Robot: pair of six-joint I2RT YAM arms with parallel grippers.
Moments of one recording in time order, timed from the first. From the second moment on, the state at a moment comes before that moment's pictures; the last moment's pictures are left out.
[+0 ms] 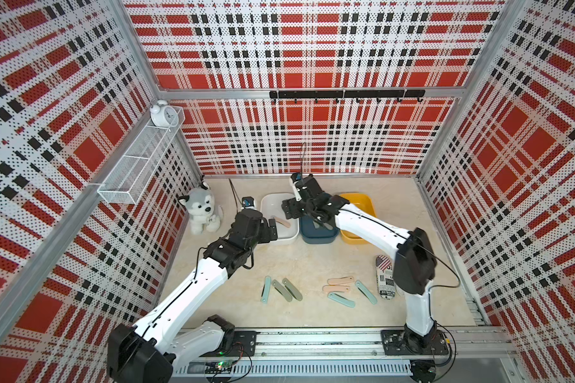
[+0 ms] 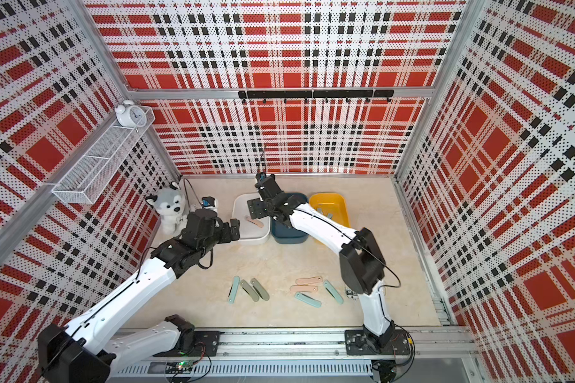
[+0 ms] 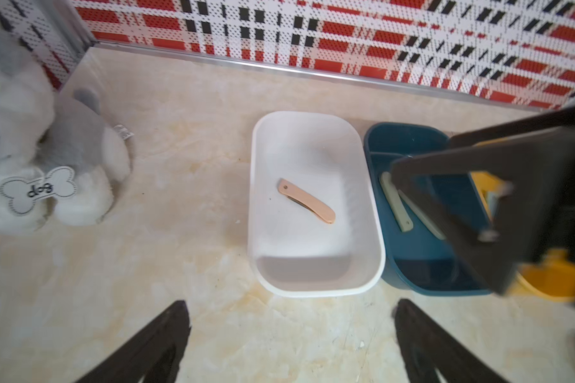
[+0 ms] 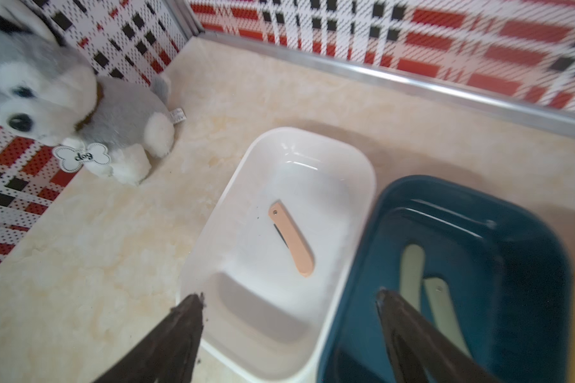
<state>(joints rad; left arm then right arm) -0.51 1.10 0.90 -0.46 -0.30 -0.40 0.75 1.90 1.70 -0.41 0.12 0.31</state>
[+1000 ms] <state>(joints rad) -1.09 1.99 1.45 -0.54 -0.11 0.06 0.33 1.16 0.91 -0.44 0.10 0.33</state>
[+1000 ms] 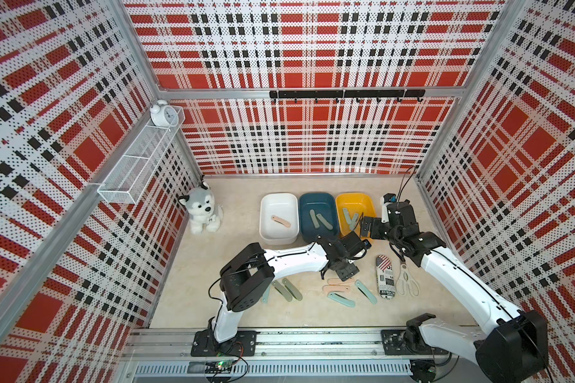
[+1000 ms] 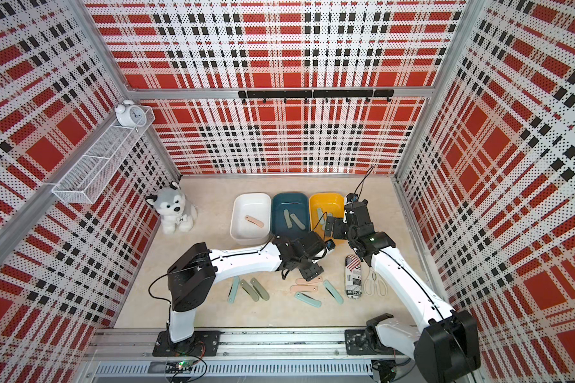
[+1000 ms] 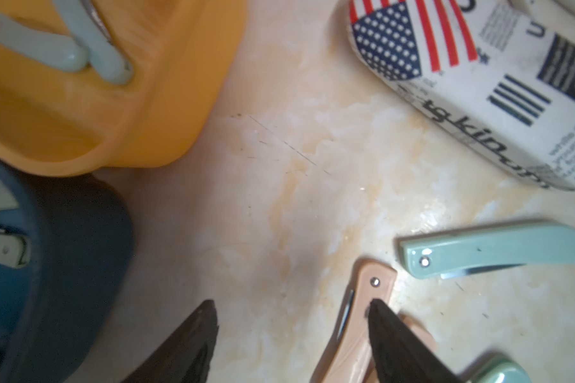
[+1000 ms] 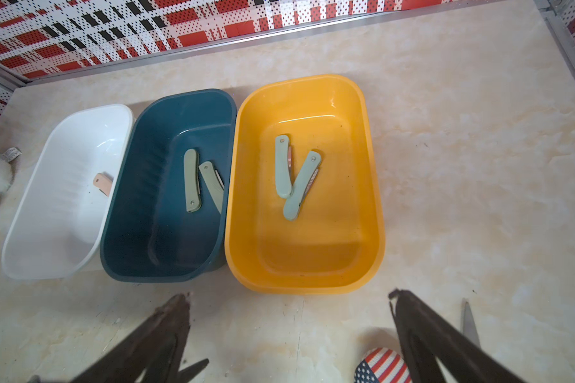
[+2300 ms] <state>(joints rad) -1.06 2.07 1.44 -0.64 0.00 0.08 0.21 1.15 0.89 -0.43 0.03 0.32</state>
